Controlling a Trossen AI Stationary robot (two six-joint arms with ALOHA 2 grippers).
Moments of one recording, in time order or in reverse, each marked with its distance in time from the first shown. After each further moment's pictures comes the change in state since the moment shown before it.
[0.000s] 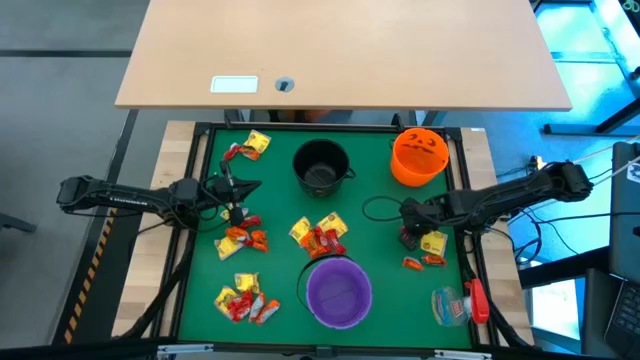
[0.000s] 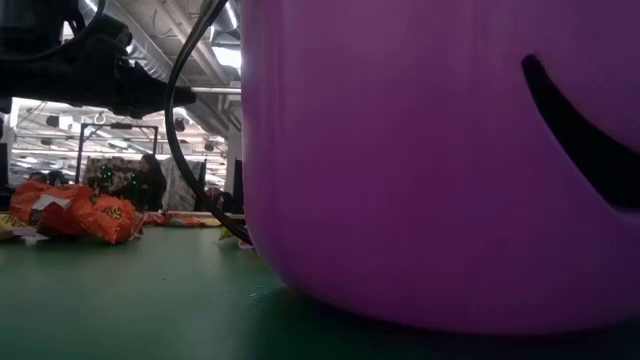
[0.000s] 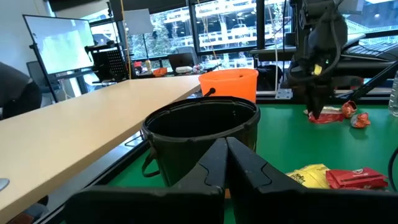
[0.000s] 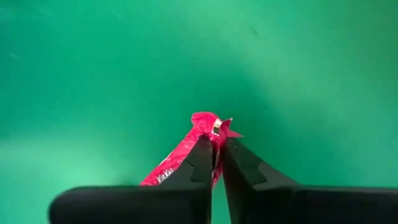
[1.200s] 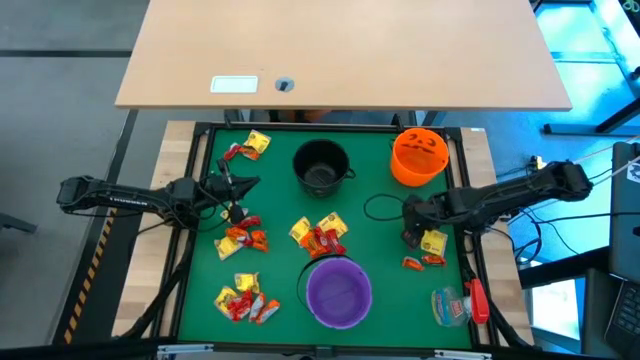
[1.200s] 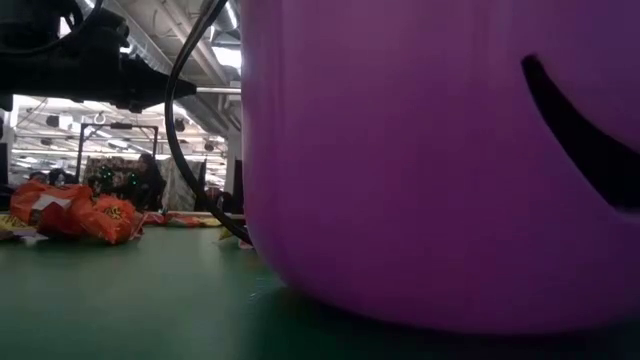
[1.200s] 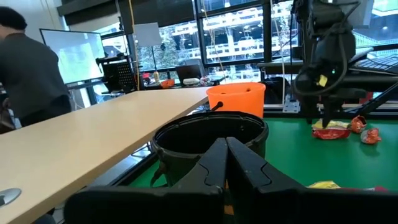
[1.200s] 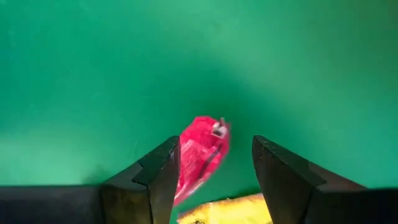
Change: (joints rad) left arm 0.000 0.000 0.000 0.061 -0.025 0.023; right arm -0.002 0.001 0.035 -0.135 0.027 0.005
